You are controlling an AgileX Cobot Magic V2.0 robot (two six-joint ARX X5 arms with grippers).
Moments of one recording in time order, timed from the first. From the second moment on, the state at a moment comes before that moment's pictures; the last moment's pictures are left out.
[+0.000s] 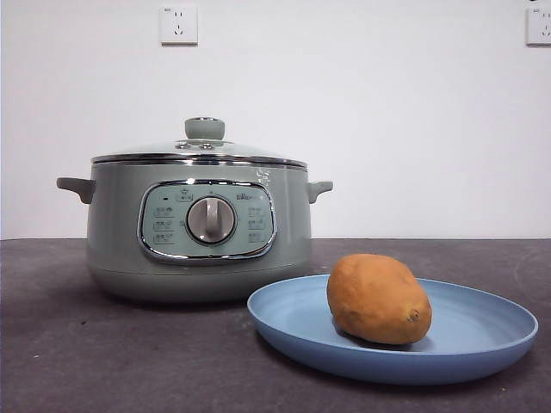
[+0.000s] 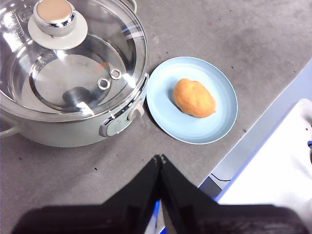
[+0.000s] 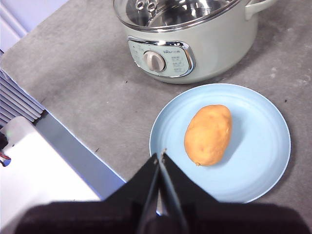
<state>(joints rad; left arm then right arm) -0.38 1.08 1.42 -1.20 0.37 0.13 0.73 0.54 0.73 -0.76 -0.13 0.19</state>
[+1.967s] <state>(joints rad) 0.03 0.05 0.05 -0.06 0.16 0.03 0.73 0.54 0.73 -0.76 -0.13 0.19</state>
